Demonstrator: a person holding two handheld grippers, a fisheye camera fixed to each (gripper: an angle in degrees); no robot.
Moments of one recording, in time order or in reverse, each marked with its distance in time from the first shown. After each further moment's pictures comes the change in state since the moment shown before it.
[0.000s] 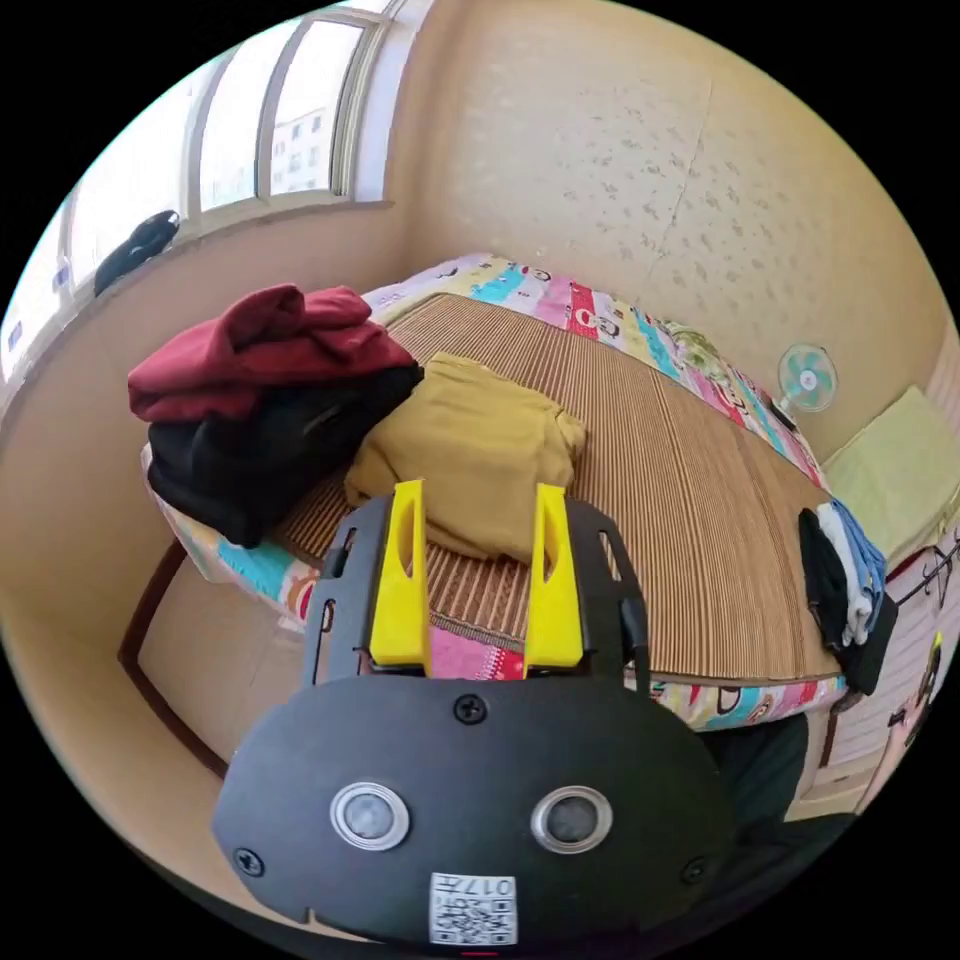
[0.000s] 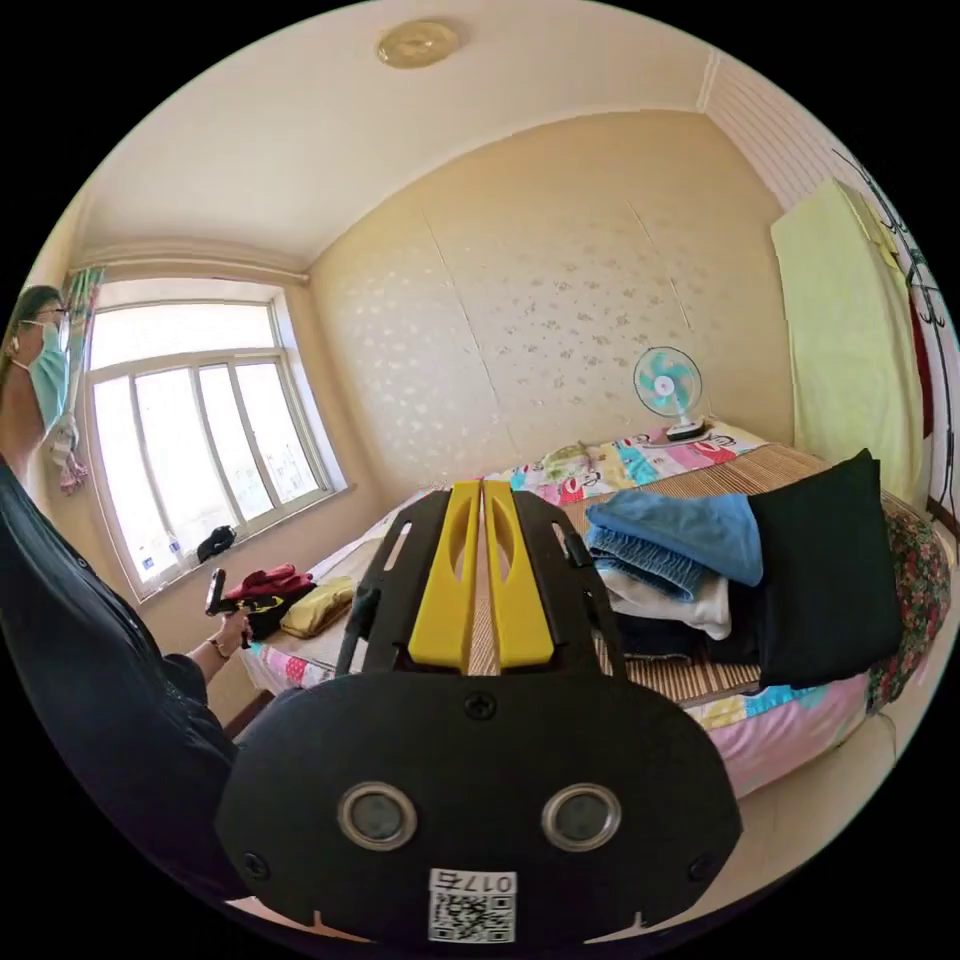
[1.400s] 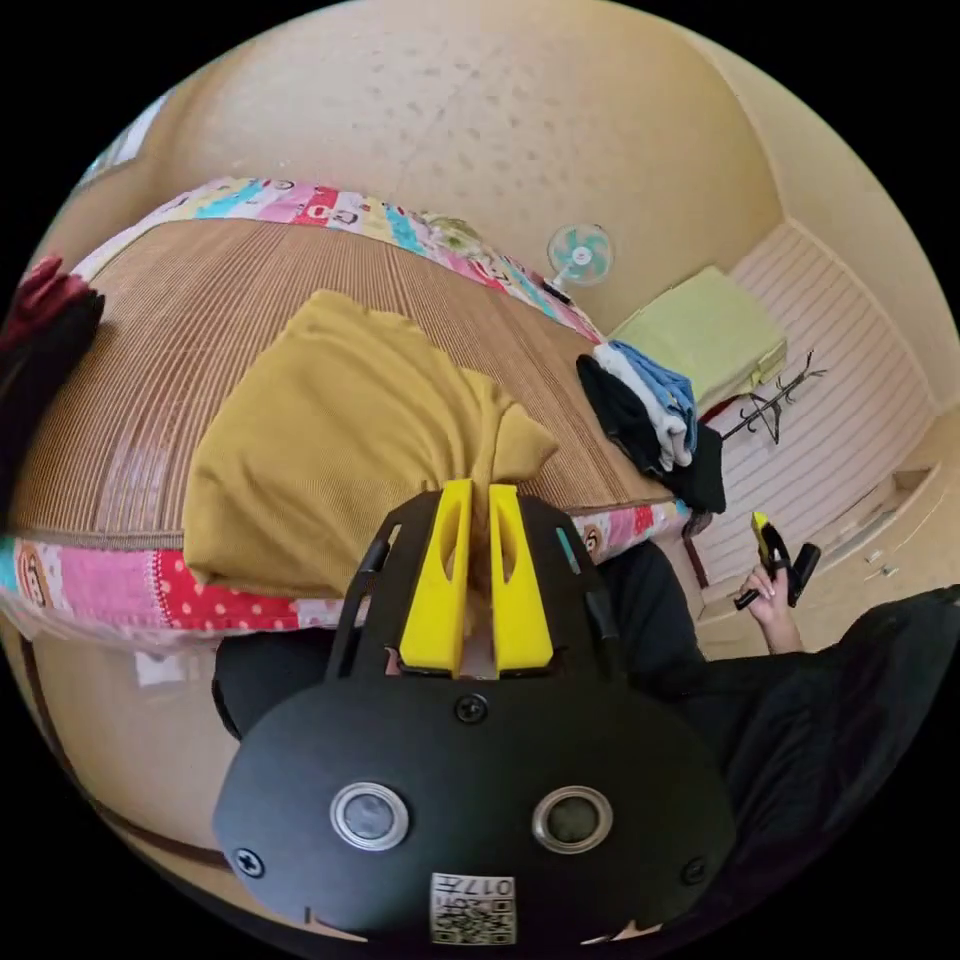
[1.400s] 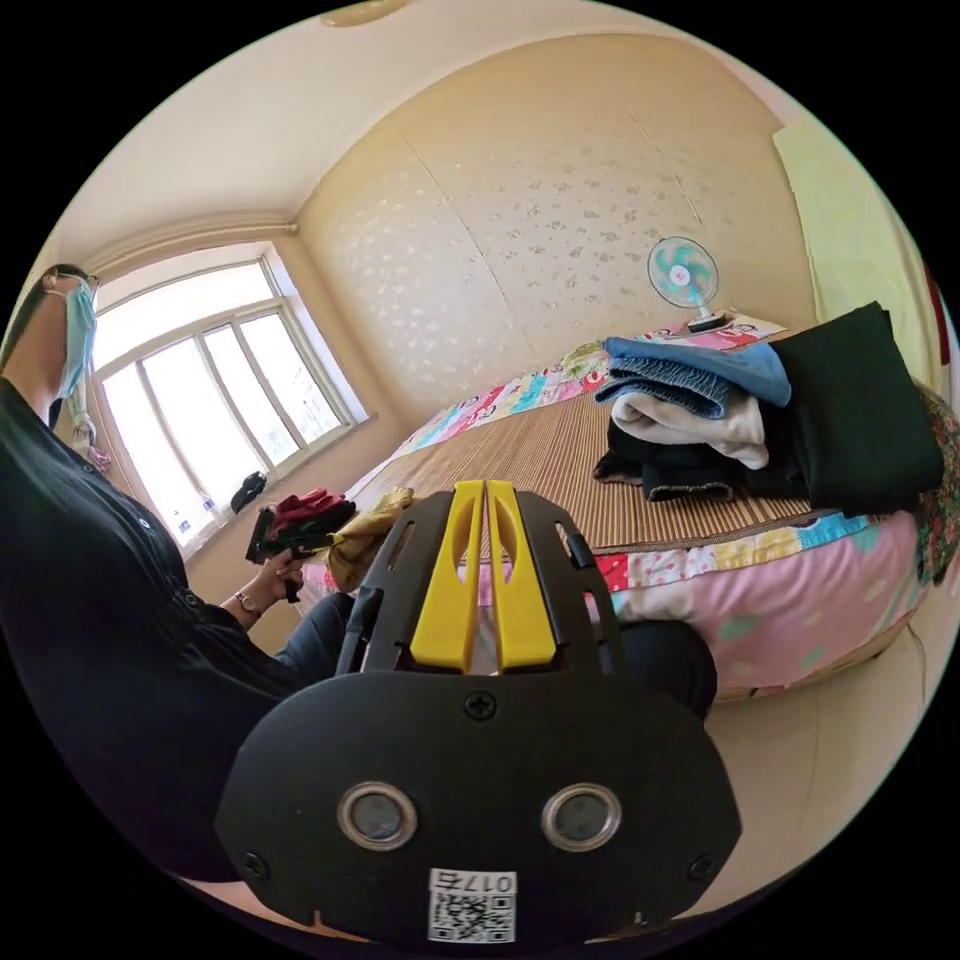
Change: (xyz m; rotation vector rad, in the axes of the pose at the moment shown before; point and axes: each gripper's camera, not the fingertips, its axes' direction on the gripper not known) left arm 0.129 0.112 0.030 -0.160 0.621 0.241; right arm 0.043 0.115 -0.020 -0.246 -0.068 0.124
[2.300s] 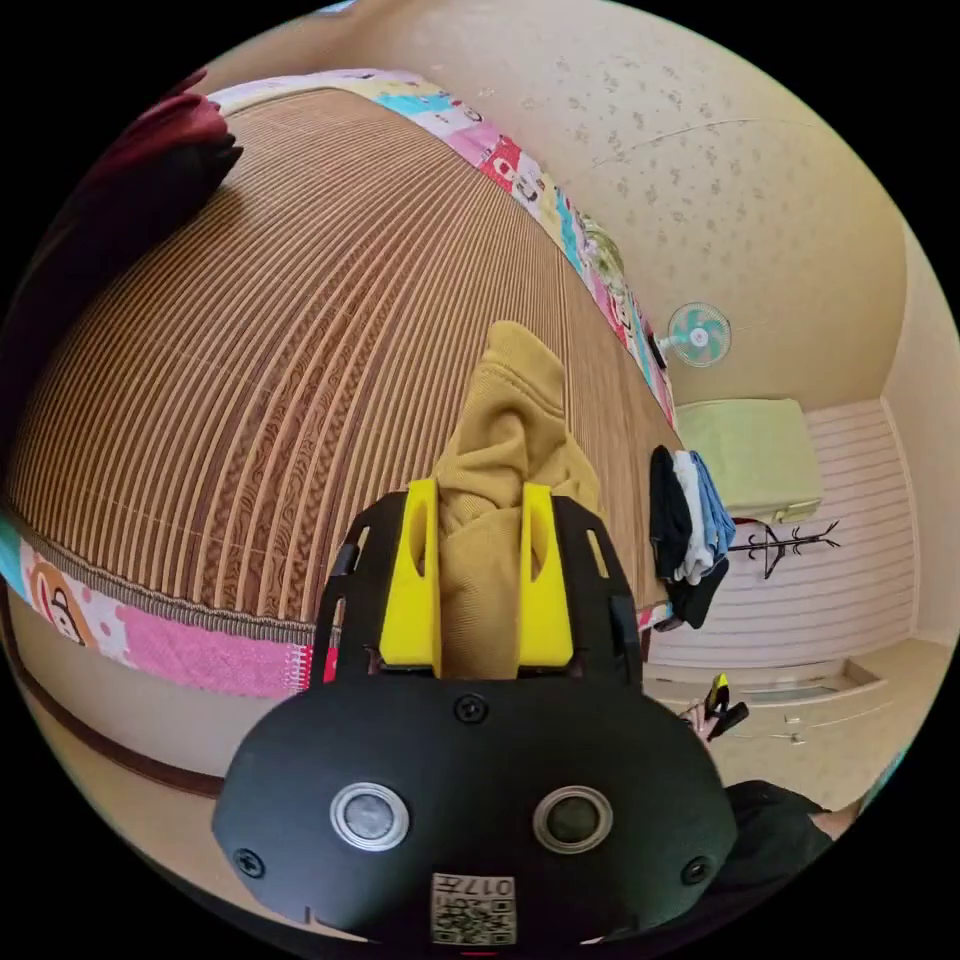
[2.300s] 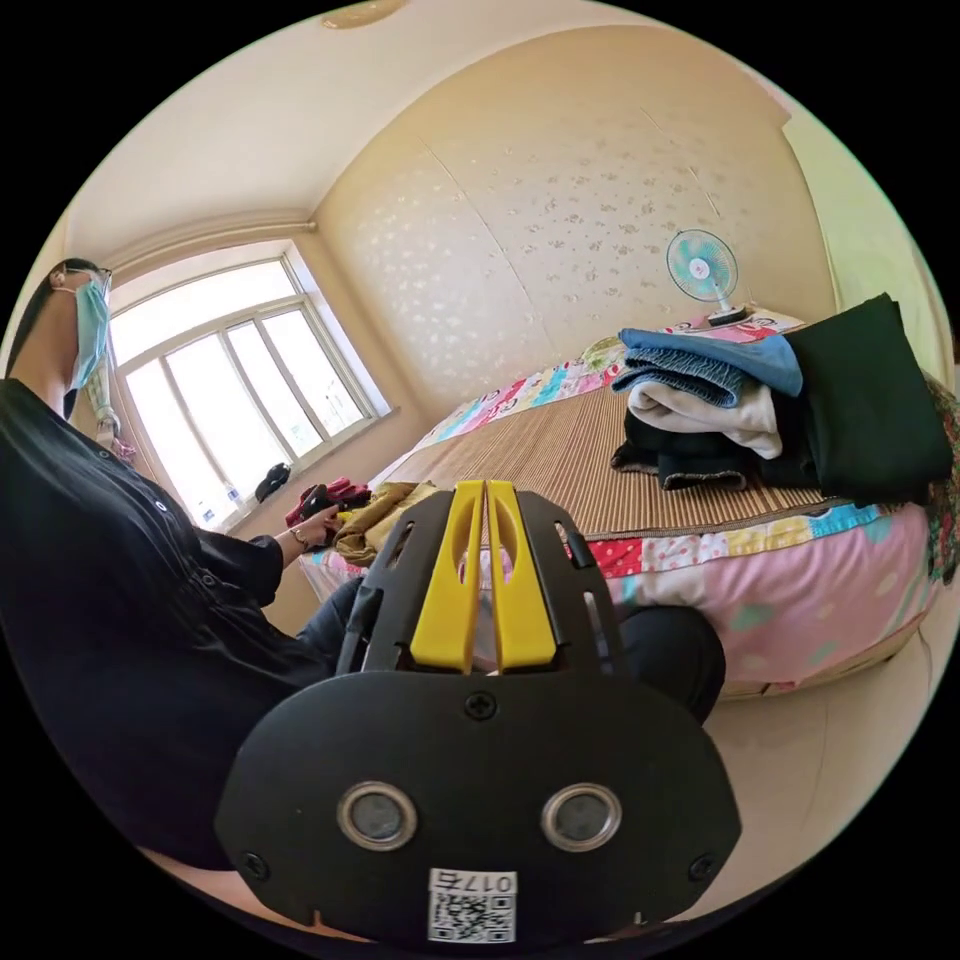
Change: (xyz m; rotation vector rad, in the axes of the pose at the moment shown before) left arm -0.203 -0.065 -0.017 -0.099 -0.011 -0.332; right arm 0.007 0.013 -0.032 -0.008 -0.053 -0.023
